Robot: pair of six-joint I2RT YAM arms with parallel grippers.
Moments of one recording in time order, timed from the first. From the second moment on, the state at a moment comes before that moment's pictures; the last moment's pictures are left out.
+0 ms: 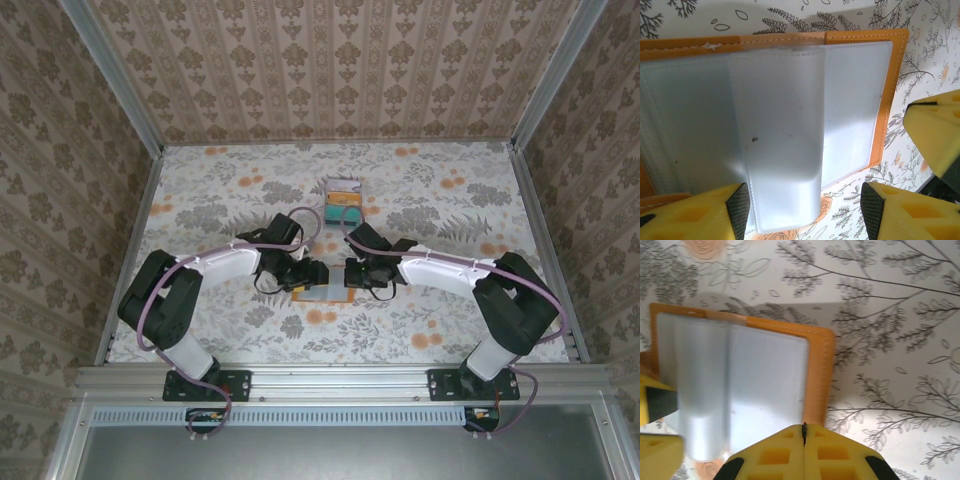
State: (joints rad) left arm -0.64 1.63 0.89 -0.43 0.54 -0.58; right arm 0.71 1.62 0.93 -0.43 -0.06 0.76
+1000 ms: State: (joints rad) left arm -0.60 1.54 0.89 -0.50 0.38 -0.58; right arm 0.71 1.67 0.90 -0.38 -0.09 0.78
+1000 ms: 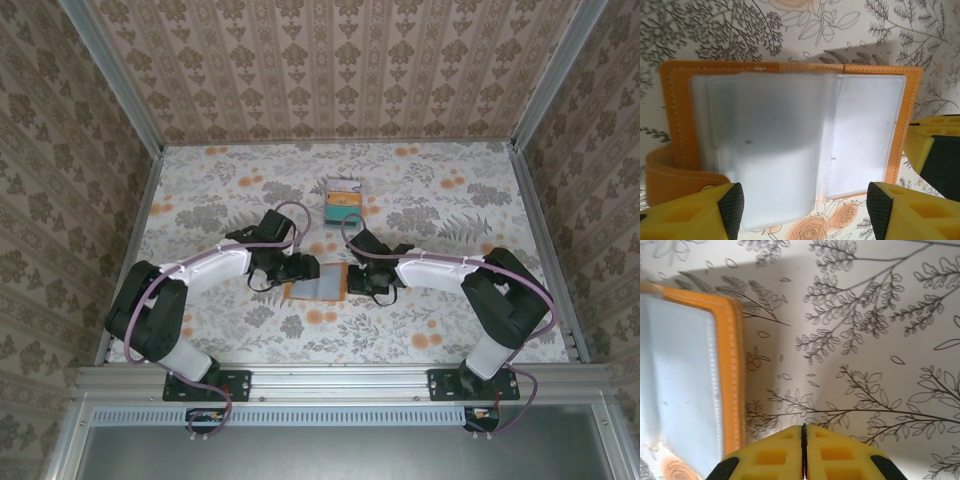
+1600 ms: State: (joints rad) left arm -0.55 1.56 0.89 -0.50 0.39 -0.56; right arm 0.72 1.73 0.96 -0.35 -0.12 0.79
